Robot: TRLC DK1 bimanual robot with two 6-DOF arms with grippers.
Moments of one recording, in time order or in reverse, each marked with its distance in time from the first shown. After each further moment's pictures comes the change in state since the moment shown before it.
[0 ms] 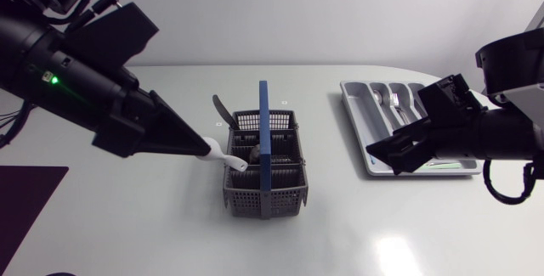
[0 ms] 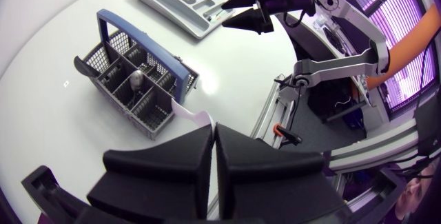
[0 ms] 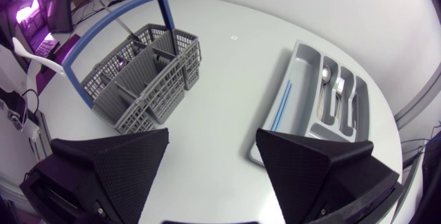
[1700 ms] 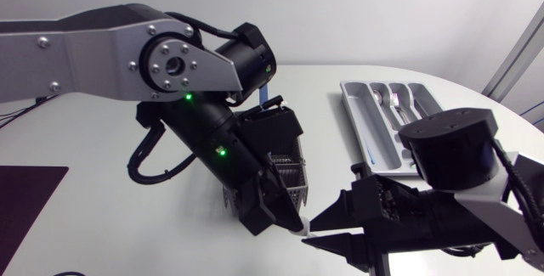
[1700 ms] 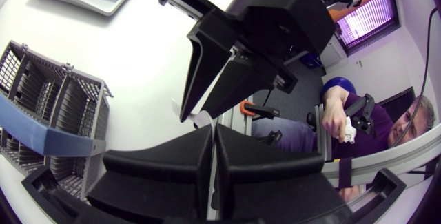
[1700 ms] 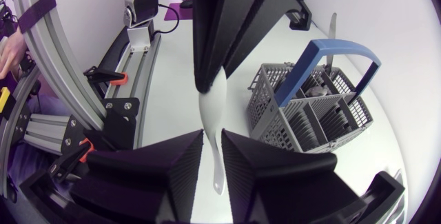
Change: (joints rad) left arm -0.282 0.367 -0.014 0.151 0.174 0.143; right arm 0.534 -0.106 -0.225 0.136 -0.245 -0.295
